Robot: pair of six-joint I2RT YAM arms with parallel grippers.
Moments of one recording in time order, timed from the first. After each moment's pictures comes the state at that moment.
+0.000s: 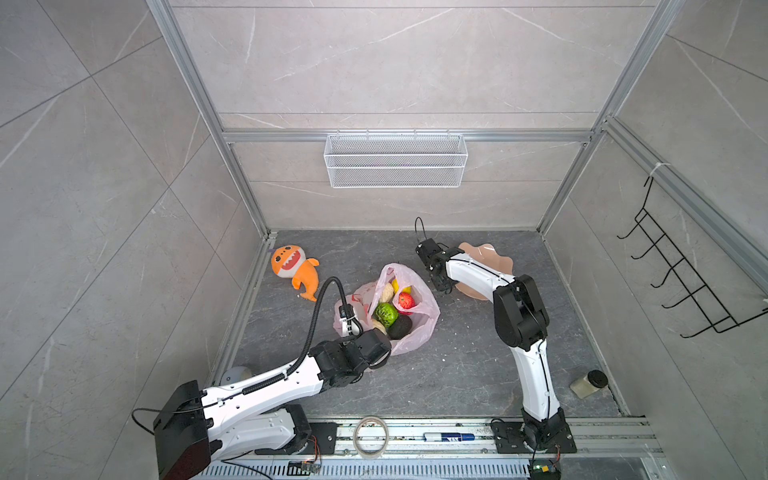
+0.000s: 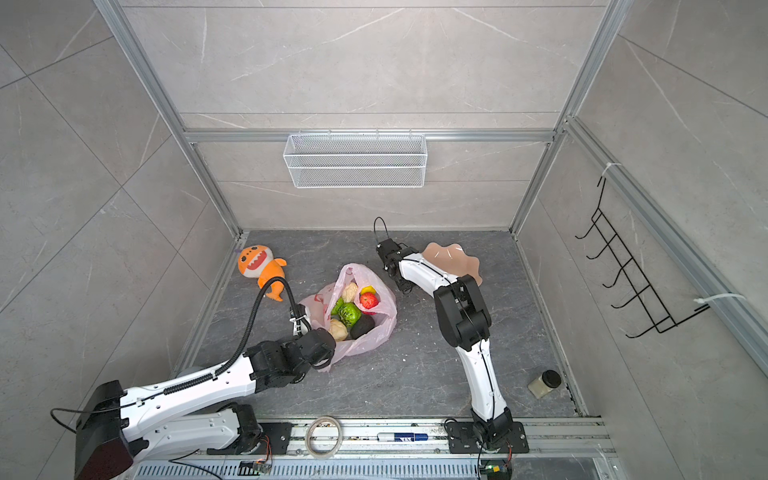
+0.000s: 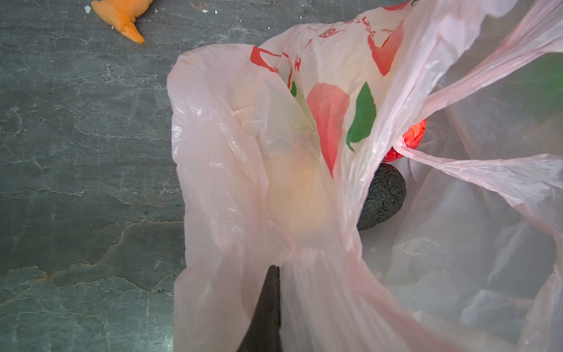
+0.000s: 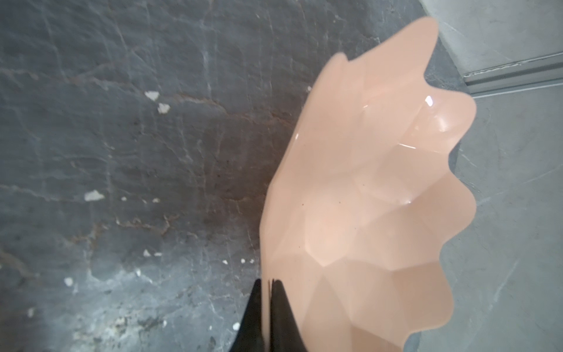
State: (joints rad) left arm -1.05 1.09 0.72 -0.65 -0.61 -1.12; right arm 0.50 2.23 1.79 -0.88 0.61 0.05
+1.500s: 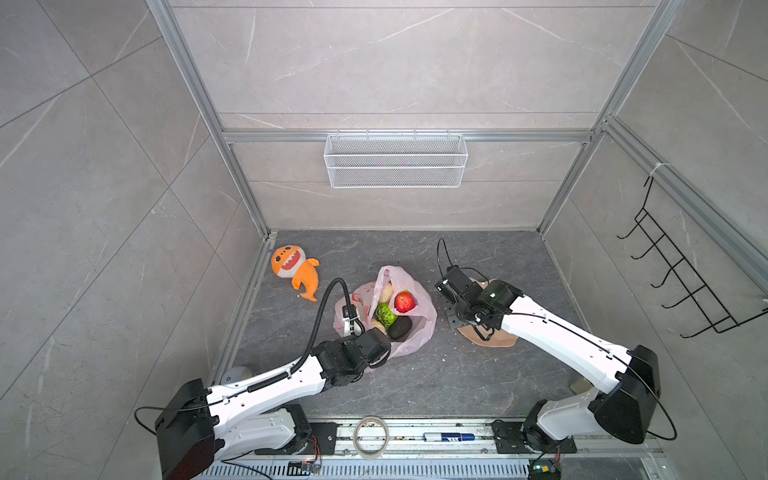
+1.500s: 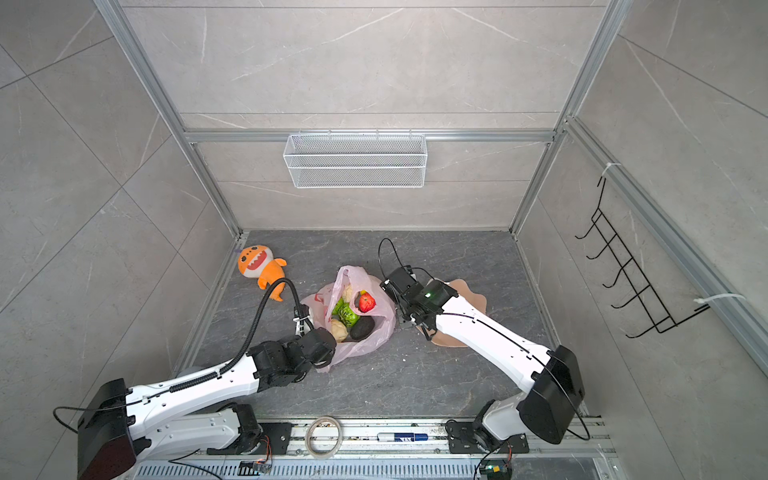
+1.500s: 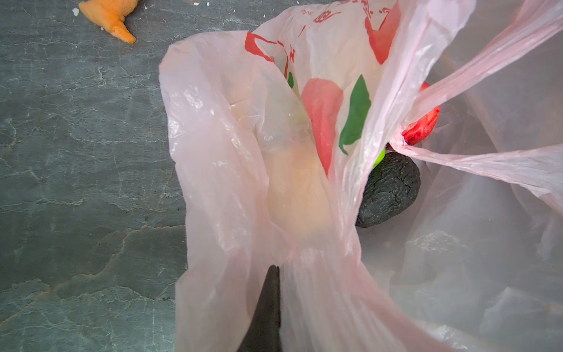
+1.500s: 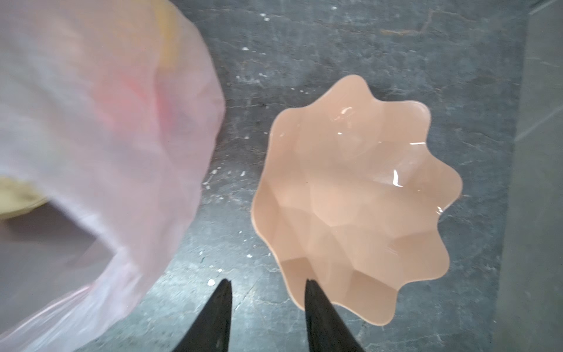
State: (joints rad) left arm -1.03 1.12 0.70 -0.62 -0.58 -1.05; right arm 0.81 1.44 1.32 -1.05 0.36 0.43
